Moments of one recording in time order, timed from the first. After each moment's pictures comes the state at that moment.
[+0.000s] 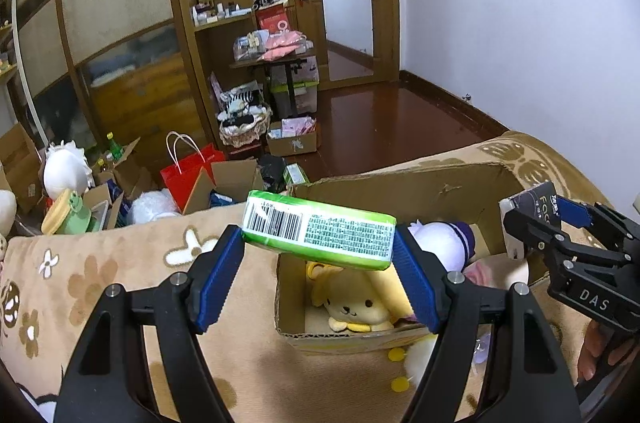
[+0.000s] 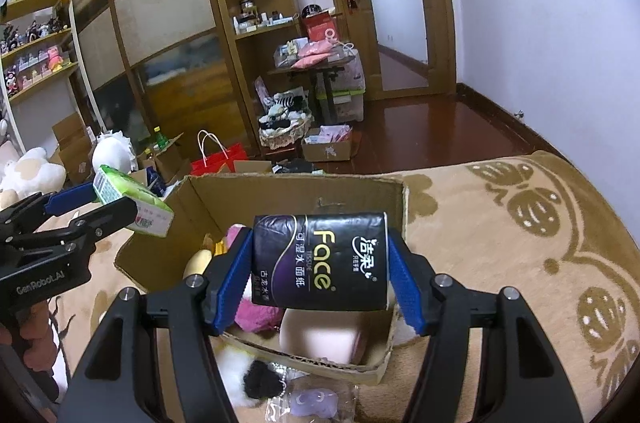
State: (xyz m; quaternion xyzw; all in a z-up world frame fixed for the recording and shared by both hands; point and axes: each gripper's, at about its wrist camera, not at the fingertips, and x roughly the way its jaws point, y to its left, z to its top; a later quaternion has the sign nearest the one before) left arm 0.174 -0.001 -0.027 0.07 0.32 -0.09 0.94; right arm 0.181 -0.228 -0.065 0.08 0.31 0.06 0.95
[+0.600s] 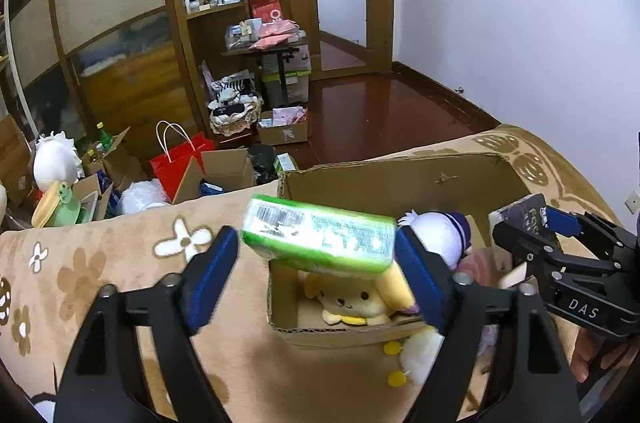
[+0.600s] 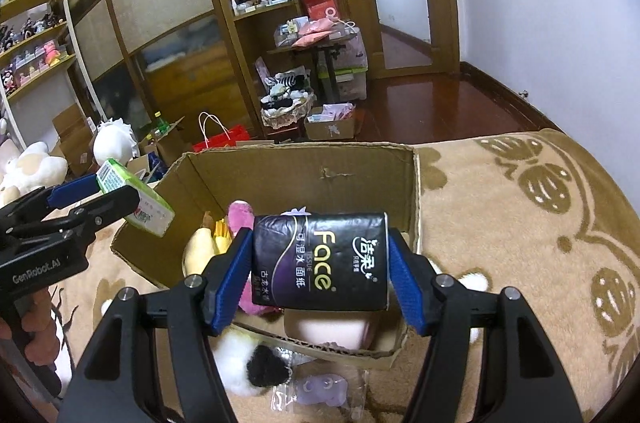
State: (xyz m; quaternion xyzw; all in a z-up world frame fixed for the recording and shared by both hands) left arm 0.178 0.006 -0.036 0.07 0.33 -0.11 0.94; right arm 0.186 -0.226 -0.082 0.09 0.34 0.06 0.93
